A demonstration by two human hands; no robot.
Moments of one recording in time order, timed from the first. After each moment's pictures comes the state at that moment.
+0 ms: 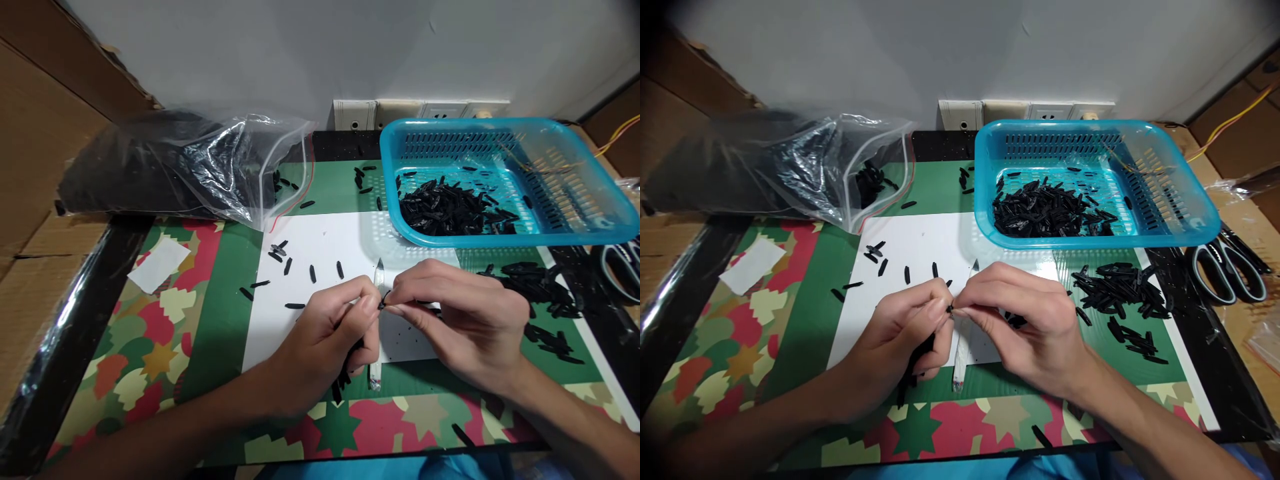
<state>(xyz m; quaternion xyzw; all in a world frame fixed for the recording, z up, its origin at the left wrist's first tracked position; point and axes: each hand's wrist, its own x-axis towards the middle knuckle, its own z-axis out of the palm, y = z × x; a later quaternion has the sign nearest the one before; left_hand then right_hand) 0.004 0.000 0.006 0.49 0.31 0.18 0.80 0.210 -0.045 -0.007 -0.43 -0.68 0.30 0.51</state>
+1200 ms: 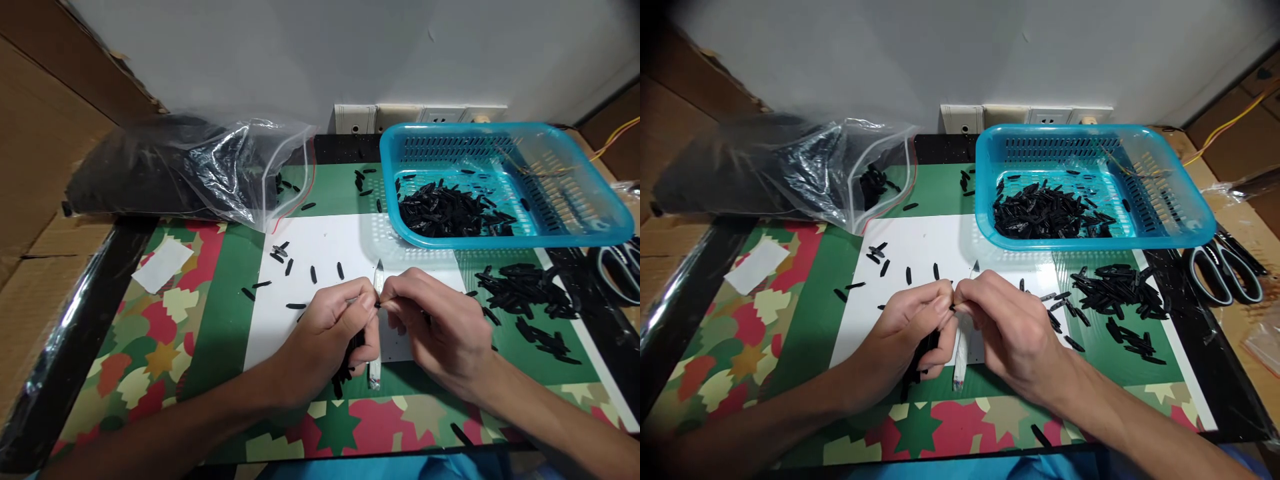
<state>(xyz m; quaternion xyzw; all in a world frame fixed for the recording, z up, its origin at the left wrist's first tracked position) 0.006 0.001 -0.003 0.46 0.32 0.17 0.81 0.195 -0.052 -0.023 -0.47 -0.71 0.26 0.46</state>
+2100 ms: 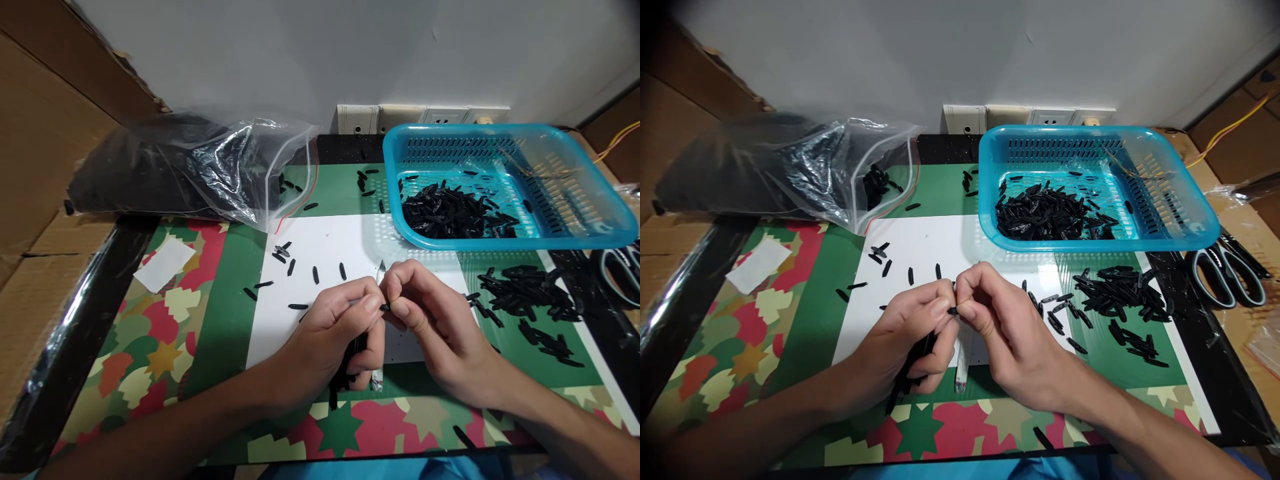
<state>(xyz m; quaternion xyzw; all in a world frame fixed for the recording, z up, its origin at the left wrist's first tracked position) 0.003 0.001 0.005 0.40 0.30 0.15 0.85 0.194 -0.051 -0.007 -0.45 -0.58 0.51 0.45</state>
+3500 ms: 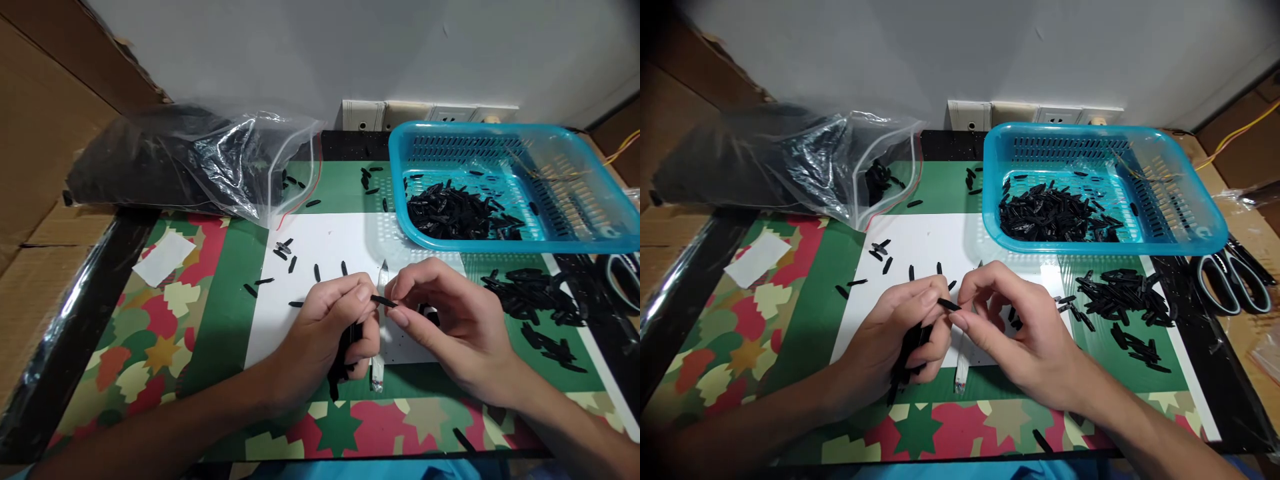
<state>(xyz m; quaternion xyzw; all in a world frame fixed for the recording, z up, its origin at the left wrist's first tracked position) 0.005 0.001 0.006 0.35 0.34 0.19 0.85 0.205 -0.053 -0.006 -0.48 -0.58 0.47 0.46</state>
